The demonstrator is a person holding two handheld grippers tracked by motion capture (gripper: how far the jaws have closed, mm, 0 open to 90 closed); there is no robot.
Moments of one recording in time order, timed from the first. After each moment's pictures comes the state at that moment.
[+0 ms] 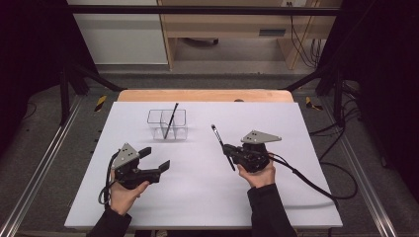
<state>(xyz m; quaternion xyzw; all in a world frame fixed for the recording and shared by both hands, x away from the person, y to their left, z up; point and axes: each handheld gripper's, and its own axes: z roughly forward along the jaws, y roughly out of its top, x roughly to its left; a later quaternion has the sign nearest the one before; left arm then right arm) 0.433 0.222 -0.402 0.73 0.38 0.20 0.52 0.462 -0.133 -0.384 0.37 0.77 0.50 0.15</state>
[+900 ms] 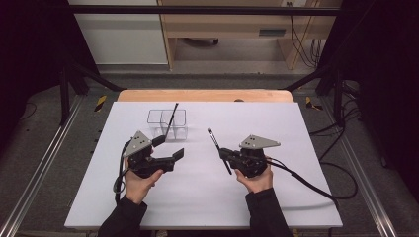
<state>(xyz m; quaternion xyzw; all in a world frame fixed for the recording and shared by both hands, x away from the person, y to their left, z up) 0.450 0.182 -0.379 0.72 0.36 0.19 0.56 0.452 -0.127 -0.388 0.36 0.76 0.52 0.14</state>
